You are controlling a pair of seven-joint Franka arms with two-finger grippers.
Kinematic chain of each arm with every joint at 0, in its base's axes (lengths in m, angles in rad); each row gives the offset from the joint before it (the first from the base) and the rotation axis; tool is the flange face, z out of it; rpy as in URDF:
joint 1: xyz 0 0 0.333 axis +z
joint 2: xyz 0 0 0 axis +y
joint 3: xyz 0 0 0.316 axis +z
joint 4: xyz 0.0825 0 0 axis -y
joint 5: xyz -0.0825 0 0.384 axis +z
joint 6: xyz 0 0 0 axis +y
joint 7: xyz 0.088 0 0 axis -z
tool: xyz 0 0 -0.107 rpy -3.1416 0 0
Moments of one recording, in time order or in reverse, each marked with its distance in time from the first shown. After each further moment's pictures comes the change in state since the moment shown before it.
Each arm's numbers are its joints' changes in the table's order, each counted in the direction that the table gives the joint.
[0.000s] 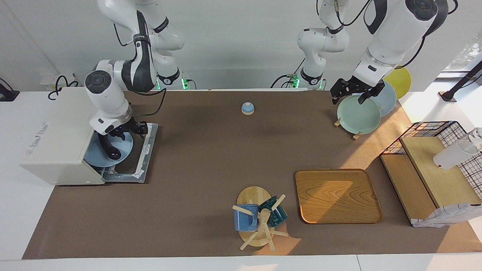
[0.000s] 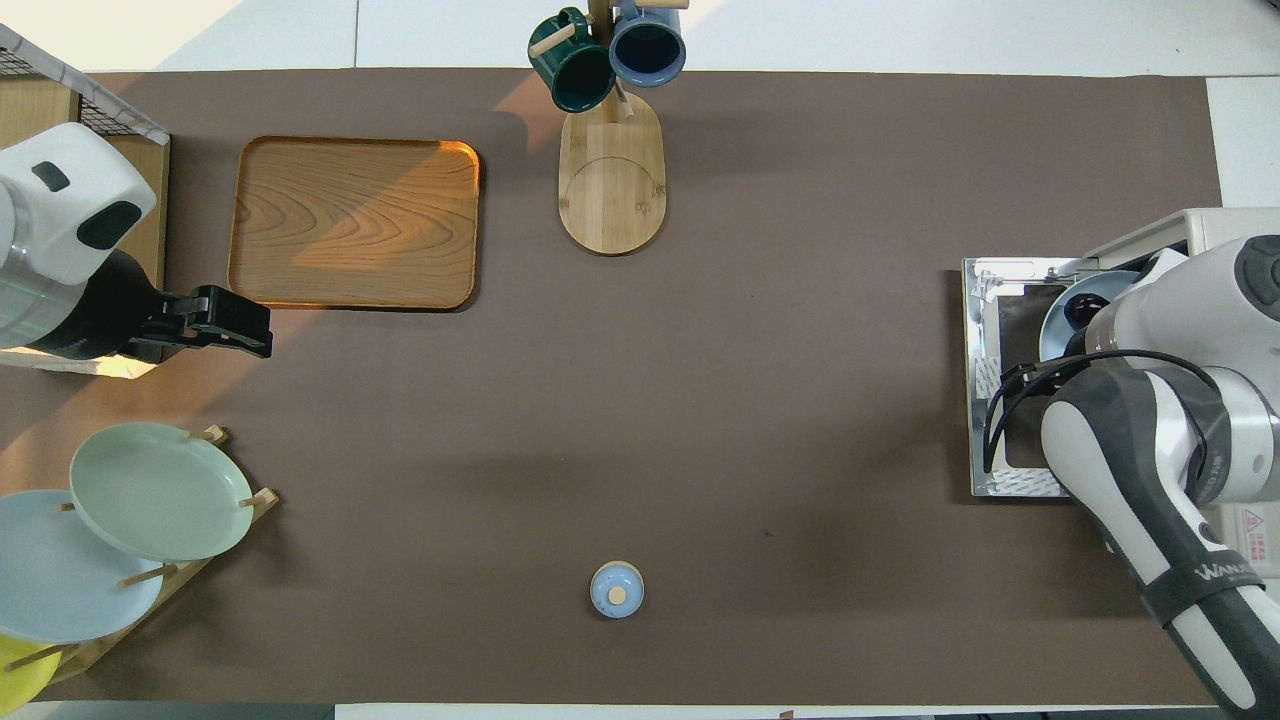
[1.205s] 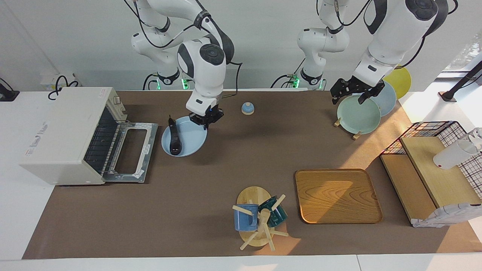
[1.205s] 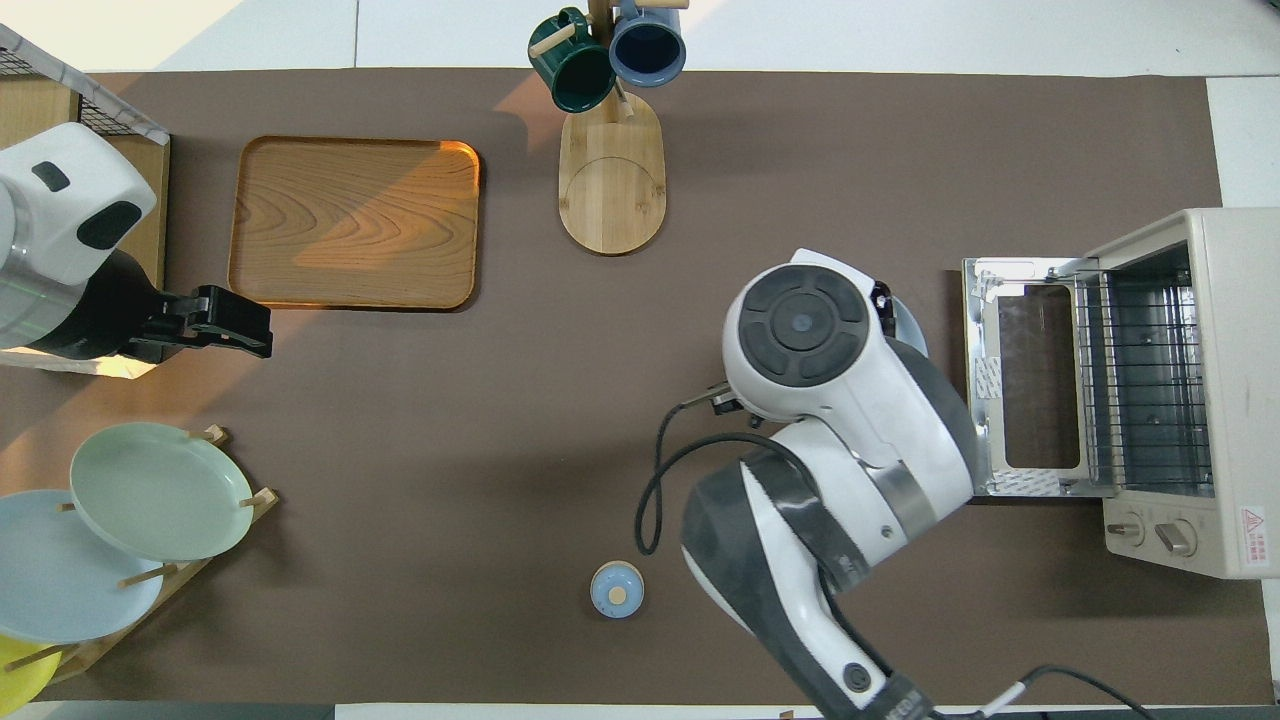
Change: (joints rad) left arm 0.000 0.000 0.000 0.000 0.000 0.000 0.000; right arm 0.586 0.158 0.031 0.394 0.011 0.217 0.453
